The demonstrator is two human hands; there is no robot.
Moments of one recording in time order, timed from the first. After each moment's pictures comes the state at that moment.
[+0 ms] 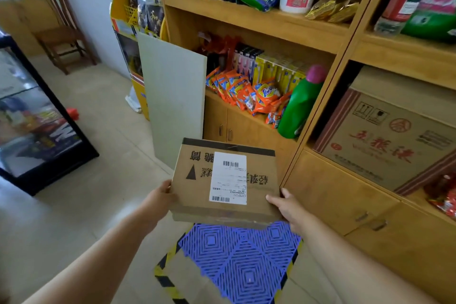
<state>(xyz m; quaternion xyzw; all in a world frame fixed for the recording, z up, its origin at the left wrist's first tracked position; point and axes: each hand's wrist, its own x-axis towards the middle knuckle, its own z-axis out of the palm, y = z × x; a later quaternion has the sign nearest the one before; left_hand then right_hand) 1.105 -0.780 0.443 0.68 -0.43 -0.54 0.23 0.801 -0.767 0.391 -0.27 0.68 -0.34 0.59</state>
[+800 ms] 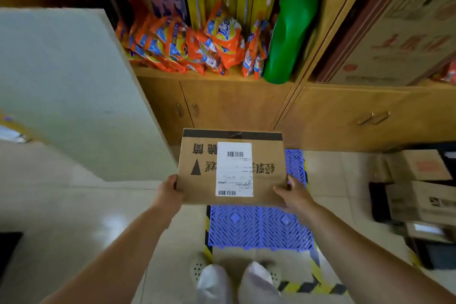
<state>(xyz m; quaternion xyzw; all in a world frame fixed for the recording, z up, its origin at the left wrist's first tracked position) 1.151 -1.110 0.271 0.59 -0.59 -0.55 -0.02 0.932 -0.923 0.275 0.00 0.80 -0.36 0.48</state>
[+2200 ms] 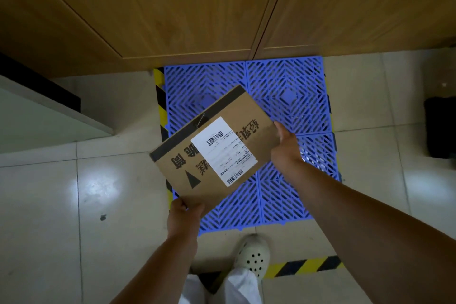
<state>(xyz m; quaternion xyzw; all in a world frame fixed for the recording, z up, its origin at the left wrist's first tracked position) 1.070 -0.998 -0.221 0.72 -0.42 -0.54 -0.08 0.841 -0.927 -0.233 -0.03 0.88 -0.25 0.40</state>
